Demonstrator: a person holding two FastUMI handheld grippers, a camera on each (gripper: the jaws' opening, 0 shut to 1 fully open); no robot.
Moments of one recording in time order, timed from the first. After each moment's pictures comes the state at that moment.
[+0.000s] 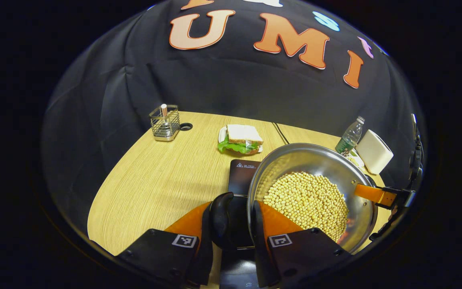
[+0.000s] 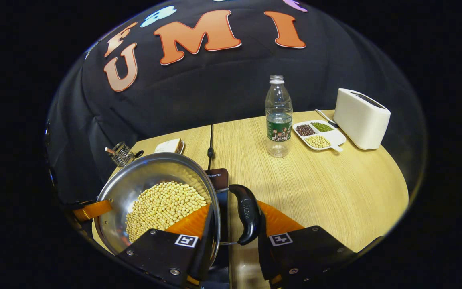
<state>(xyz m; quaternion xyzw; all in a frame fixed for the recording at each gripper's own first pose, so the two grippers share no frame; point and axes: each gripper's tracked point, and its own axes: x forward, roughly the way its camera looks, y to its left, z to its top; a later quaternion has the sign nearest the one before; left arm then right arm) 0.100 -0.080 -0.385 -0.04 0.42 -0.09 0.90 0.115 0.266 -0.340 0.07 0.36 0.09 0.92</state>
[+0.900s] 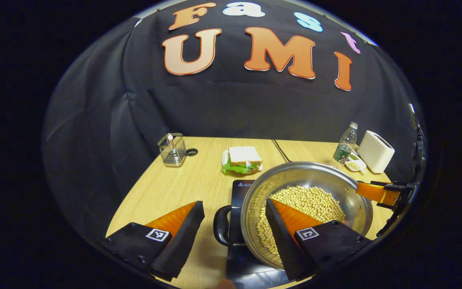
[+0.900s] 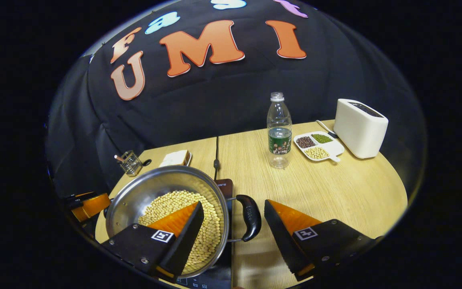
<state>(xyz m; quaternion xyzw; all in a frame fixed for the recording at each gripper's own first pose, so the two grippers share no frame) 0.102 -0.087 -0.300 0.01 0.32 -0.09 0.94 0.110 0.263 -0.290 0.08 0.31 0.11 0.94</state>
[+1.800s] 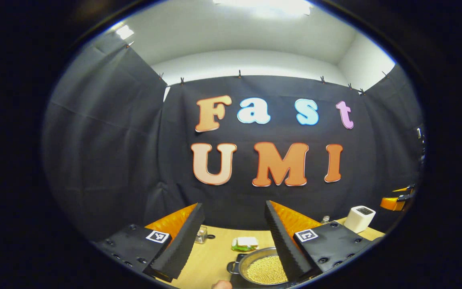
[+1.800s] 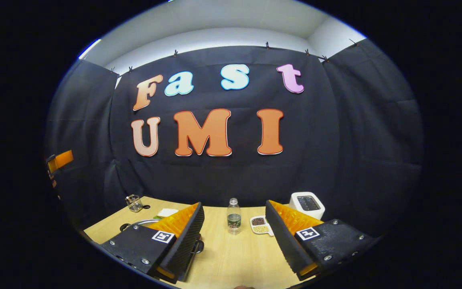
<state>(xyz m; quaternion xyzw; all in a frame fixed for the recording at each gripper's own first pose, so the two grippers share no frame) 0.020 -0.036 0.026 0.00 -0.02 -0.01 1.00 0.053 0.095 -0.050 0.01 0.06 0.09 0.99</state>
